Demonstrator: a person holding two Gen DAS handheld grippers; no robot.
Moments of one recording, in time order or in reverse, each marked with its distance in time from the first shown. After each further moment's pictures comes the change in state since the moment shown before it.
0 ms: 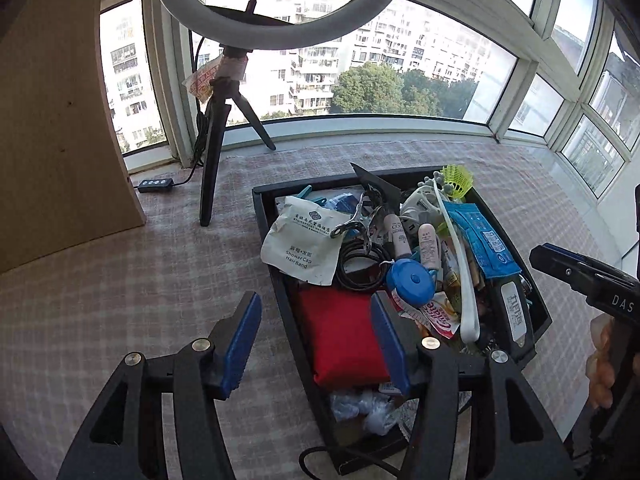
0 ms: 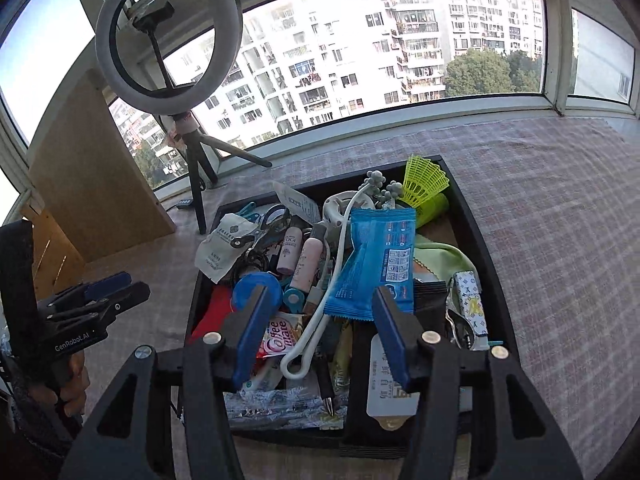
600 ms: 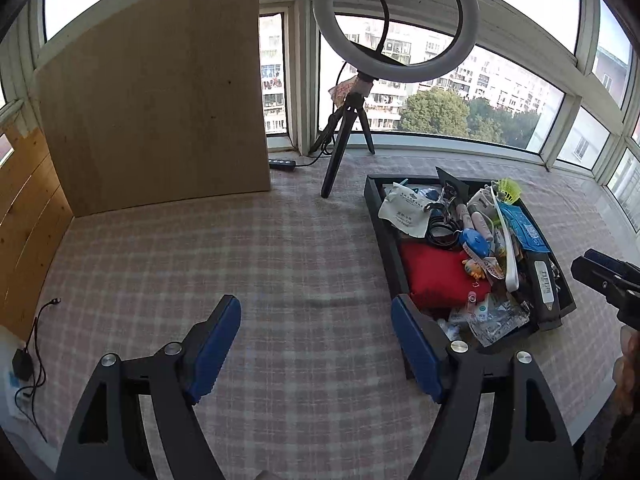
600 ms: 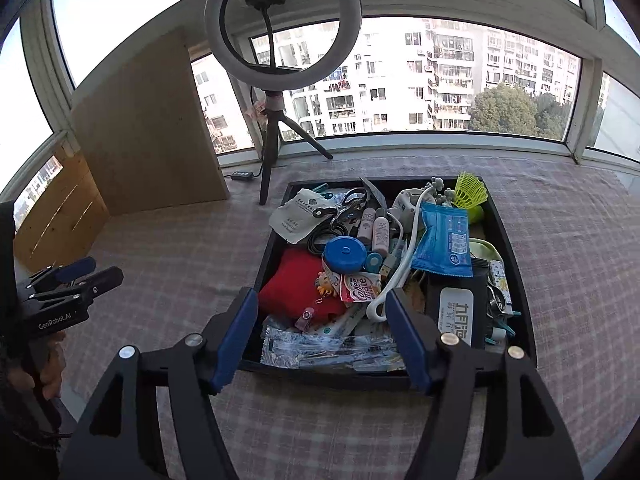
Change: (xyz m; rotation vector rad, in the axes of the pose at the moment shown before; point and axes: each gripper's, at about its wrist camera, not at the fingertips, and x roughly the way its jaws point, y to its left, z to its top) left arm -0.112 0.054 -0.069 -0.119 -0.078 0.197; right arm -0.058 0.088 -0.045 -0.182 -0.024 0.010
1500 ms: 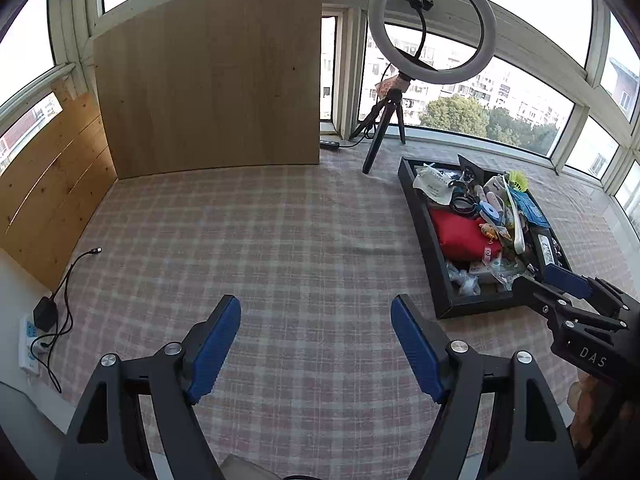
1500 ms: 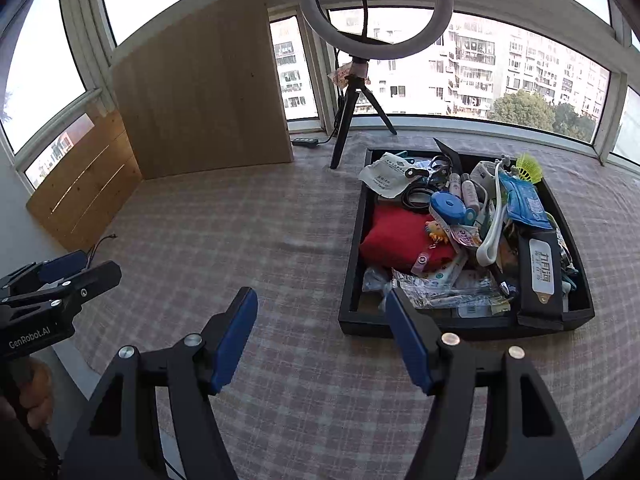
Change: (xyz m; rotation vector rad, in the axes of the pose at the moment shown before) left arm -0.061 0.068 -0.055 -0.045 -0.011 0.046; right arm 0.000 0.121 -0.048 -0.057 0.000 0.043
